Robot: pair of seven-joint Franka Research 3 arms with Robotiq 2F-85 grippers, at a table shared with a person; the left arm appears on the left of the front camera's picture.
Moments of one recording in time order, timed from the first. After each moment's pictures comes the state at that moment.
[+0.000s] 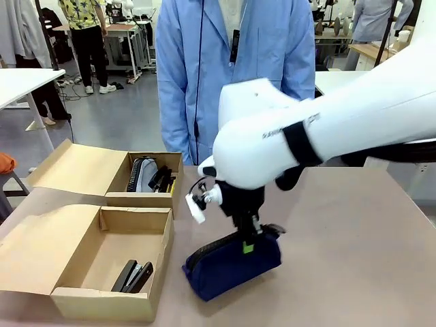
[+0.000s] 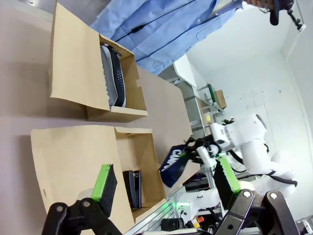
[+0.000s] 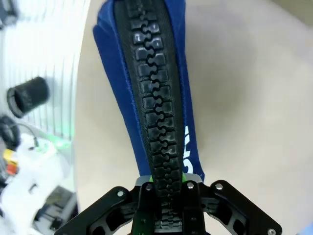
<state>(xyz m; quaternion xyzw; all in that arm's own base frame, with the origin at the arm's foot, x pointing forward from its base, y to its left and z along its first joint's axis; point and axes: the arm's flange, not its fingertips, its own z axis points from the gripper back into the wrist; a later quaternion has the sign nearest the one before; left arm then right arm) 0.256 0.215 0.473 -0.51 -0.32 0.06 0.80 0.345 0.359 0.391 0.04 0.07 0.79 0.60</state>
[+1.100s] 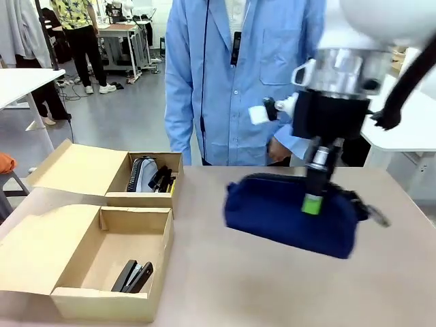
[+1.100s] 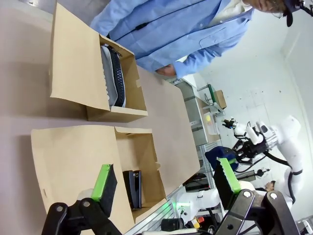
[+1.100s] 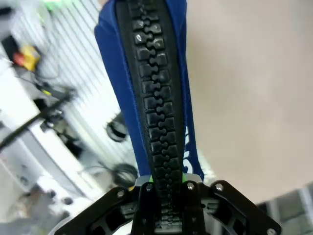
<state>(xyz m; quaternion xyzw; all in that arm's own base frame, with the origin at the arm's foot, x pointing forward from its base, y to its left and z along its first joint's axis) 0.255 0.215 0.473 -0.50 -0.32 0.06 0.80 0.289 0.267 0.559 0.10 0.09 0.46 0.88</state>
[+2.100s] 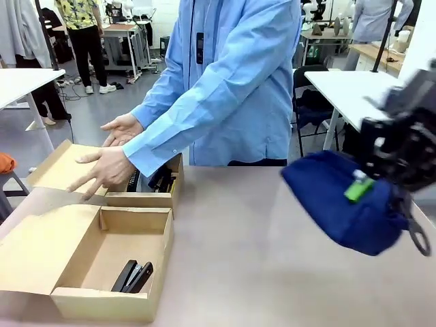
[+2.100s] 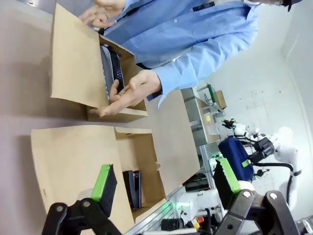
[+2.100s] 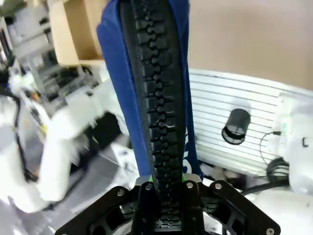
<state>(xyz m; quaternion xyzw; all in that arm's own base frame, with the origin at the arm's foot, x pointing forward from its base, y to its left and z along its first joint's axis) 0.255 0.215 0.473 -0.50 -0.32 0.06 0.80 0.240 0.127 0.579 0.29 0.11 -0.06 0.95</state>
